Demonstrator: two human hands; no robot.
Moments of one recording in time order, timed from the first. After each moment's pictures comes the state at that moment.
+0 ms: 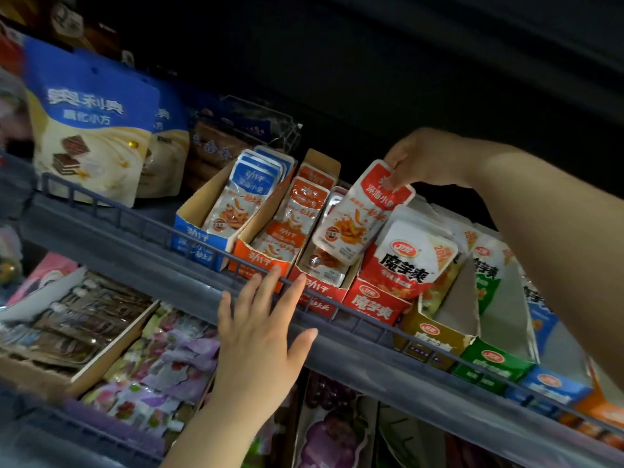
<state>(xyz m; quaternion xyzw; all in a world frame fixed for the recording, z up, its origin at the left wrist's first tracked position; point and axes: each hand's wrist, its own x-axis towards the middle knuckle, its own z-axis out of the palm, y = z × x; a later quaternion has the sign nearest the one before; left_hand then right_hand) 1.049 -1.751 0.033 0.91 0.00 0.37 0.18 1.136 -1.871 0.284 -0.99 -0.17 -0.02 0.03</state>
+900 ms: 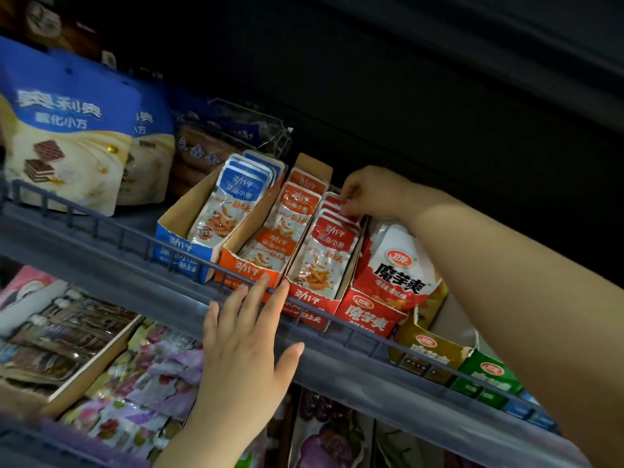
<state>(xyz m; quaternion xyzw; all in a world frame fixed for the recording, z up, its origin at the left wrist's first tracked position) 1.057 -1.752 0.029 0.89 0.01 0.42 0.17 1.182 -1.859 0.234 -0.98 -0.21 -0.04 -0.03</state>
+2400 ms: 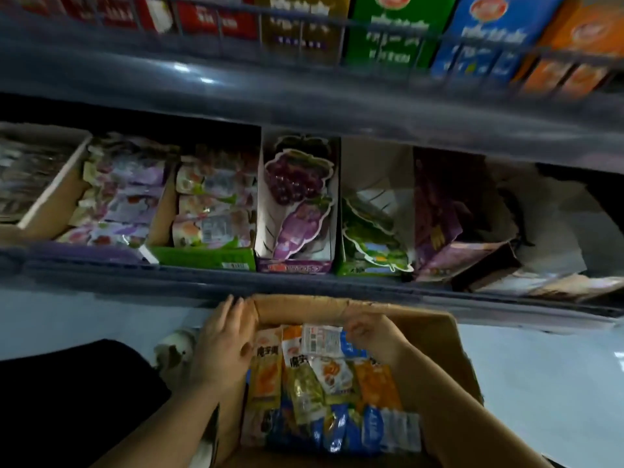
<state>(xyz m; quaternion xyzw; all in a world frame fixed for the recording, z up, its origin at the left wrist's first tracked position) 0.907 -1.847 -0.180 0.97 -0.01 -0.15 0.16 0.916 -2.084 -0.165 -0.87 0.13 0.31 0.37</state>
